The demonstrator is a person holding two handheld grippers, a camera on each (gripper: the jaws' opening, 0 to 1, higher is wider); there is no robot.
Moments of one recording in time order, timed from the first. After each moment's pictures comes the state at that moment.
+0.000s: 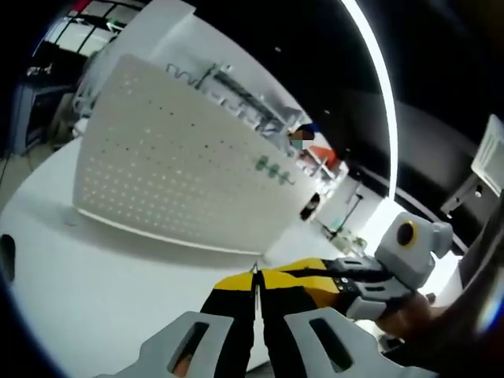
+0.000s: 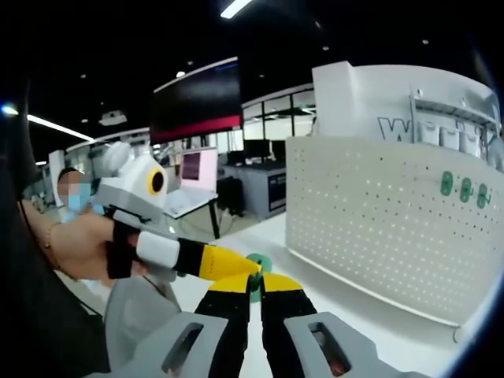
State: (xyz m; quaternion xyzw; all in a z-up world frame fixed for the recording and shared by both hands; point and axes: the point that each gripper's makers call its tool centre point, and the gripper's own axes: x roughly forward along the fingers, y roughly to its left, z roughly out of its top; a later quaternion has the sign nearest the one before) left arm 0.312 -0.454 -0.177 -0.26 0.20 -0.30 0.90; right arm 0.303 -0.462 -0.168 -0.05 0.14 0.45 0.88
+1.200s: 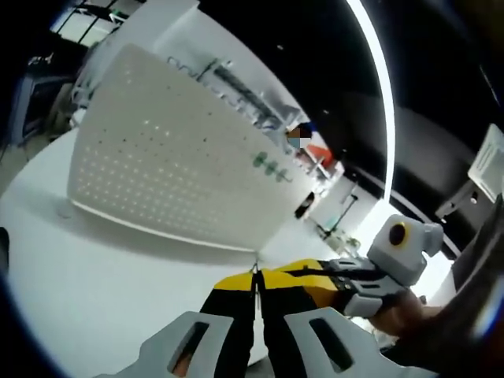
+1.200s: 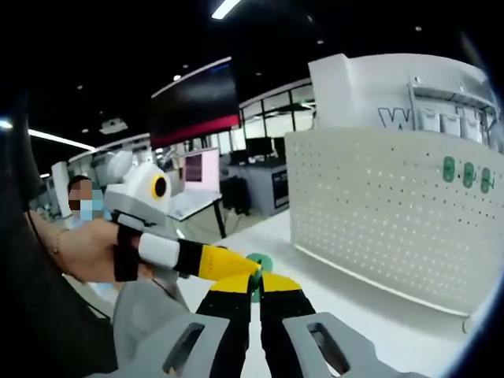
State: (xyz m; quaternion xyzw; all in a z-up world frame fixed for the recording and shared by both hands) left arm 0.311 -0.458 -0.180 -0.27 0.20 -0.31 0.89; right arm 0.302 -0.466 -0.171 -0.03 0.15 0.46 0.87
